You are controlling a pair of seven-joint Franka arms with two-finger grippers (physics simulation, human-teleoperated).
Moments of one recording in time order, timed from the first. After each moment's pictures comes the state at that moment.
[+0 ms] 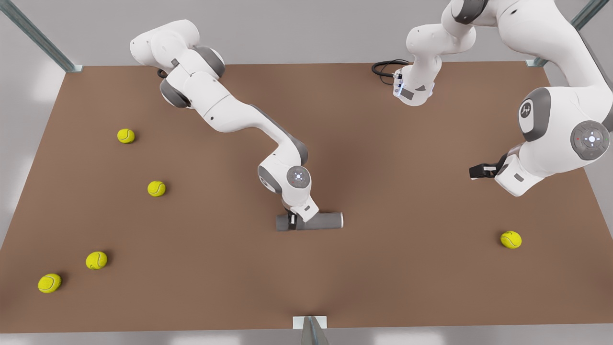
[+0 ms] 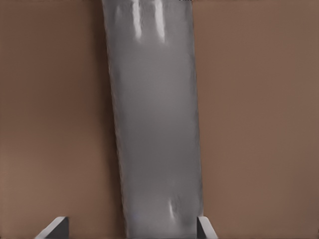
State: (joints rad) left arm 0.07 0.28 -0.11 -1.35 0.05 1.44 -0.04; right arm 0.52 1.00 0.29 -1.09 -0.41 2.03 -0.66
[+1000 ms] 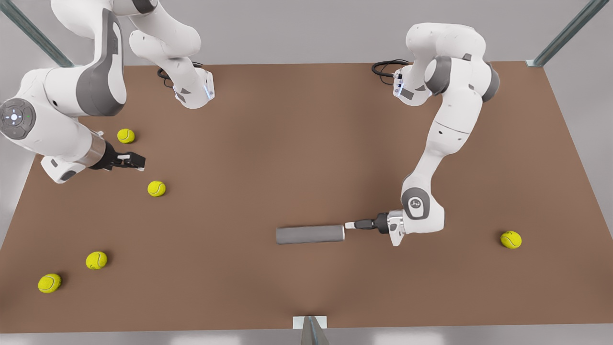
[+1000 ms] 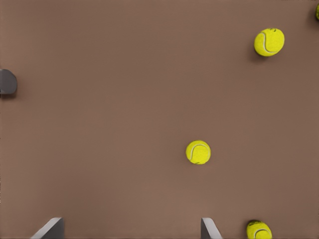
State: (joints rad) left arm -0.10 0.93 -0.23 -1.50 -1.27 2.16 0.52; right arm 0.10 0.16 -0.05 -1.44 0.03 1.45 0.06
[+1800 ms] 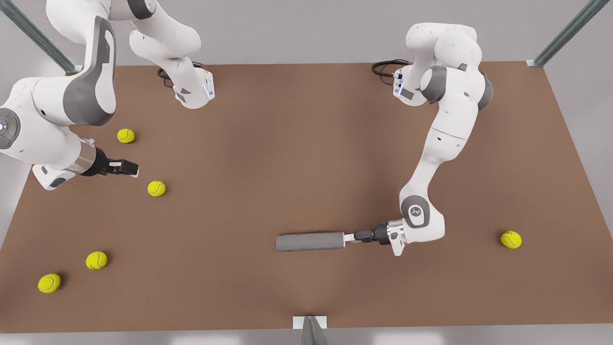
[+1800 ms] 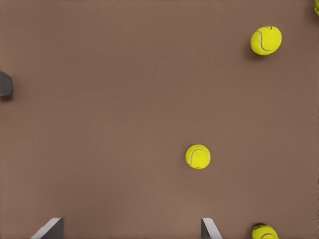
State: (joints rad) left arm -0.10 1.03 -0.24 -1.31 -1.30 2.17 0.59; right arm 0.05 0.20 -0.06 -1.41 0.06 1.46 0.06
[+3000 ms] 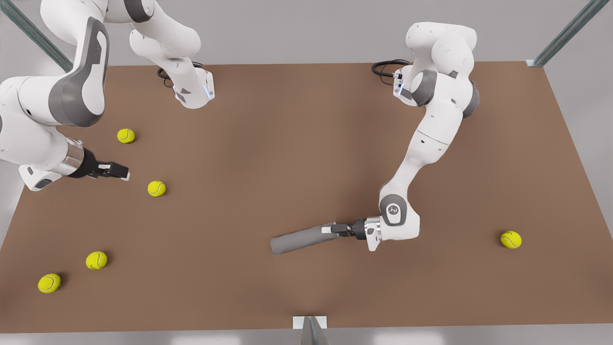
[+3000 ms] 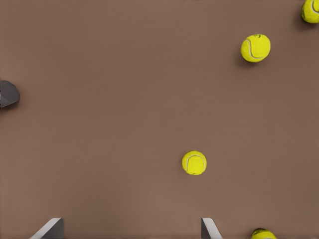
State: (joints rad) left arm -0.16 1.11 -0.29 -1.25 -1.30 2.17 0.61; right arm 0.01 0.22 -0.05 -1.37 0.07 1.46 0.06
